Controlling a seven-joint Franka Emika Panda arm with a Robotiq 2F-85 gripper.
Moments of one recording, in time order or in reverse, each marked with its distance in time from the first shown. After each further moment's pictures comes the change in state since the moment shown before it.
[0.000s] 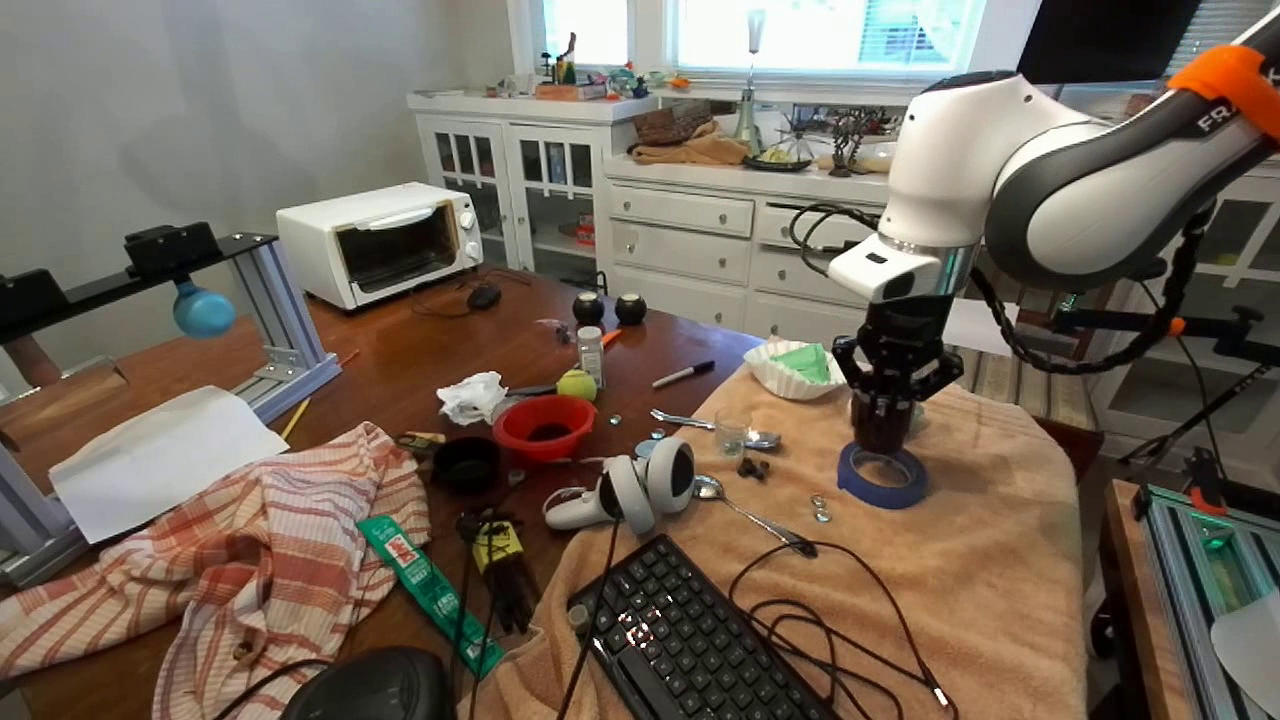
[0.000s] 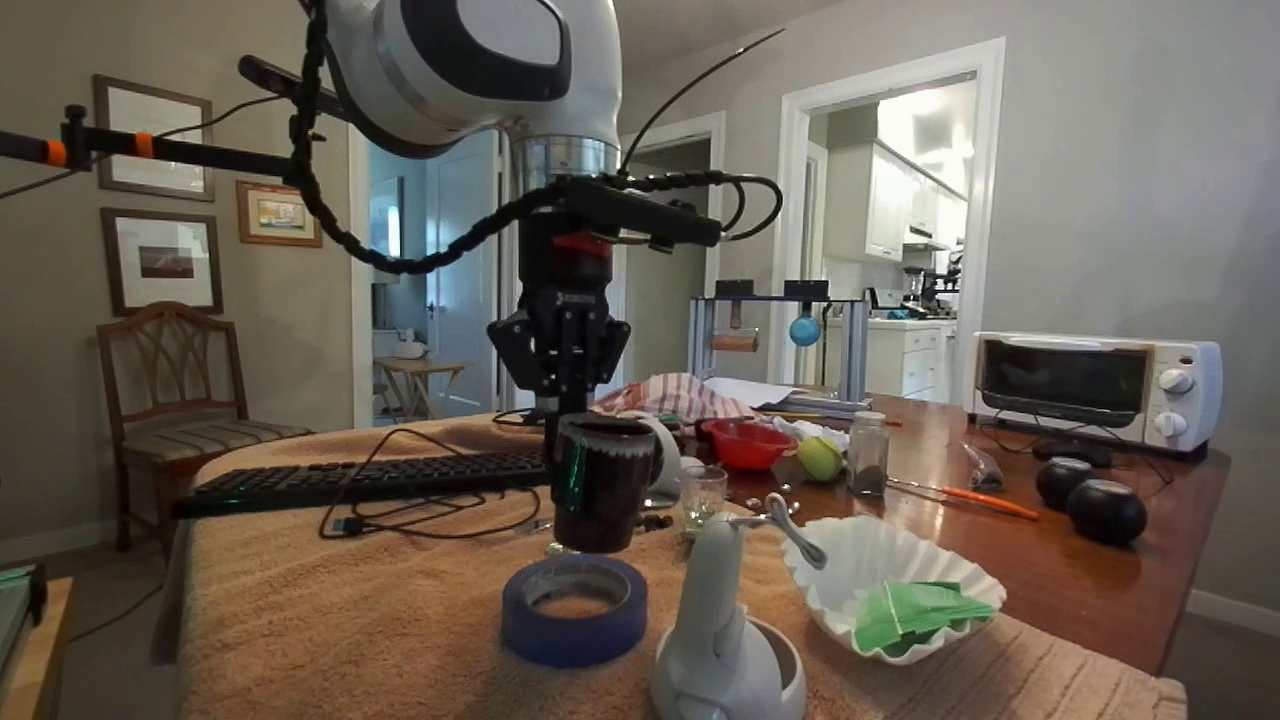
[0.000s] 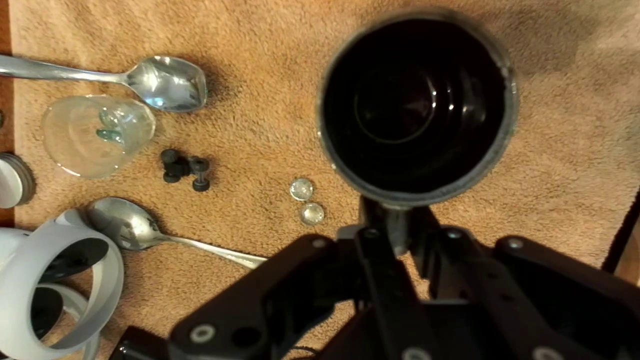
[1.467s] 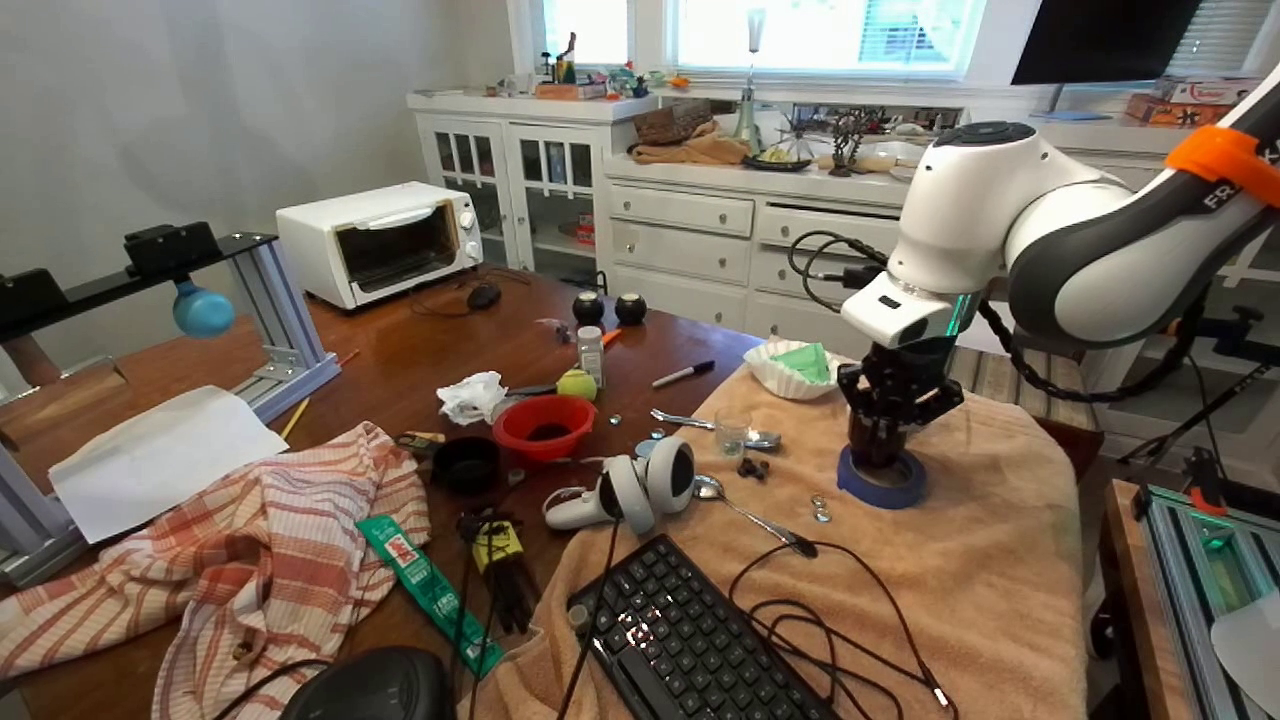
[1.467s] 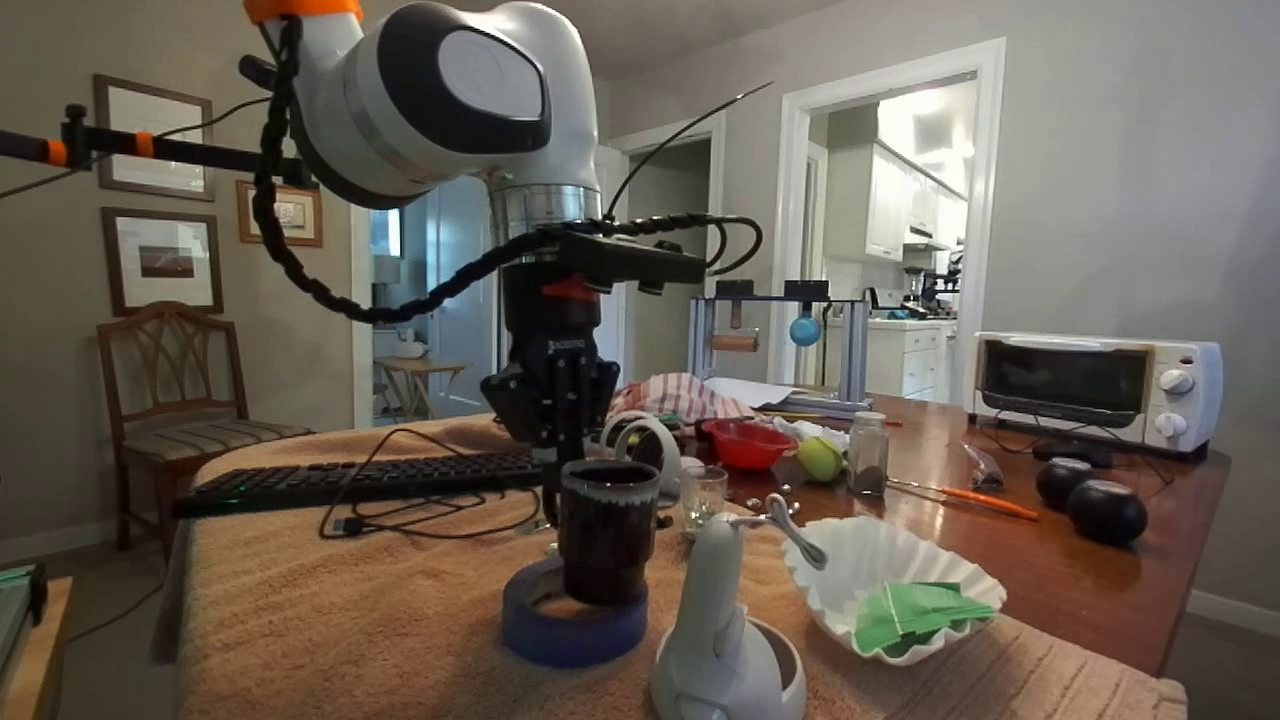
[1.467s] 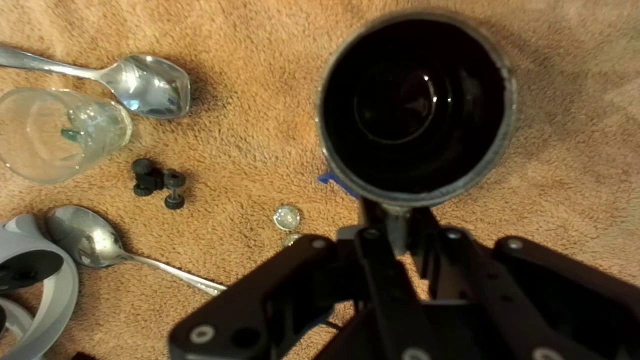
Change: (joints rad) arm -0.022 0.062 0.001 -0.074 -0.134 0.179 0.010
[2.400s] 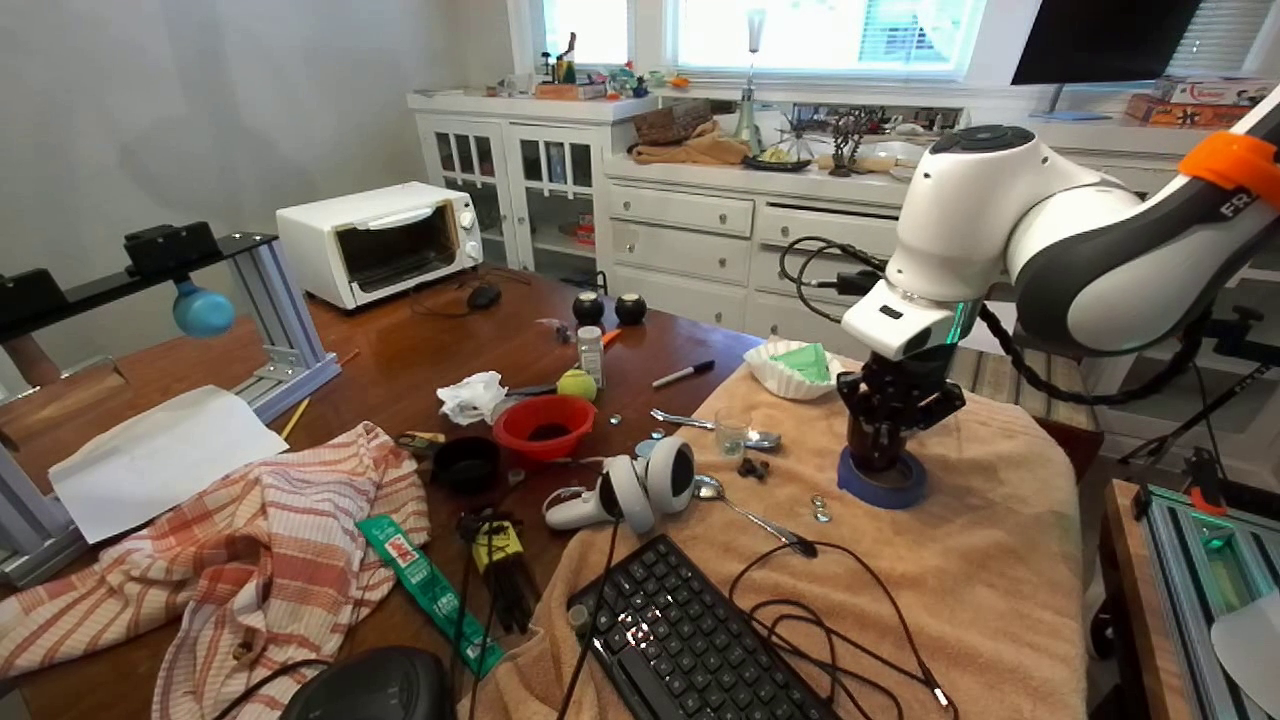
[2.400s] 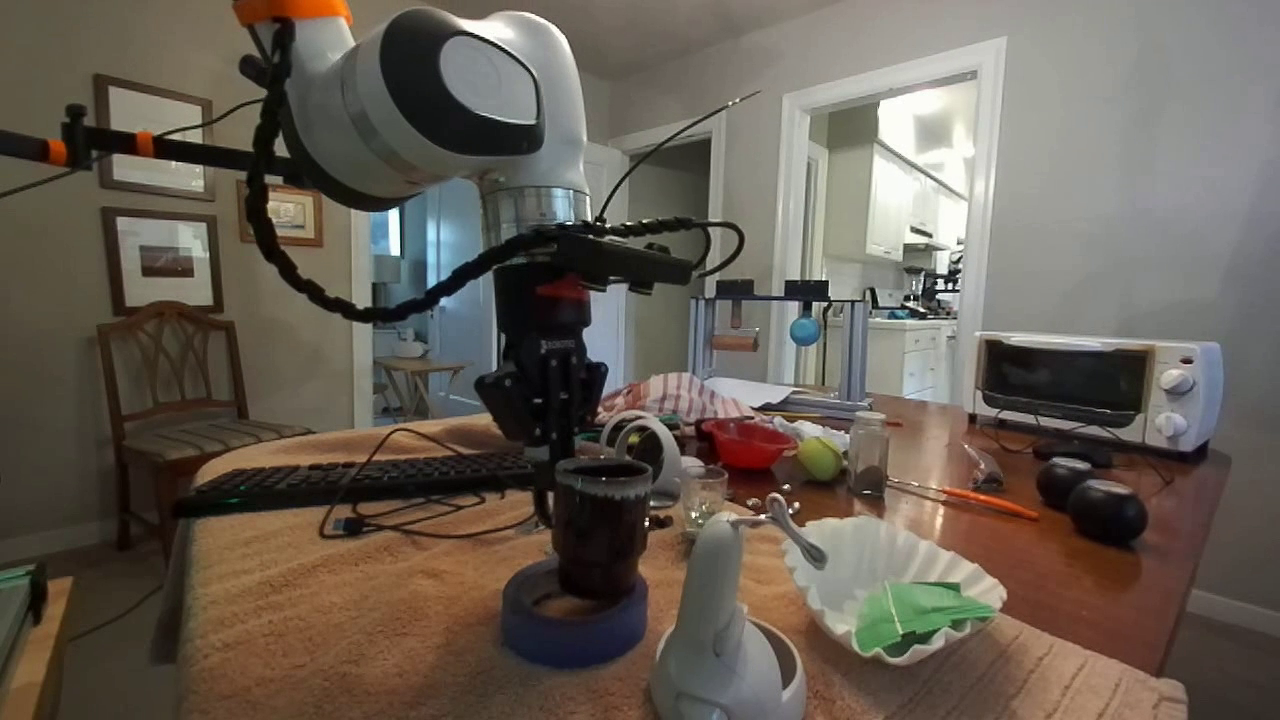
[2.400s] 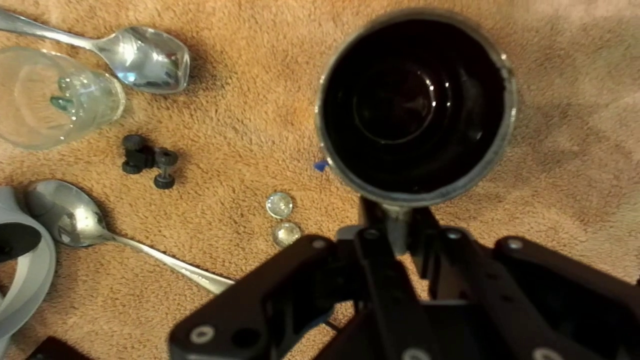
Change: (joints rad) arm 0.009 0.000 0.020 0.000 -0.041 -0.021 -0.002
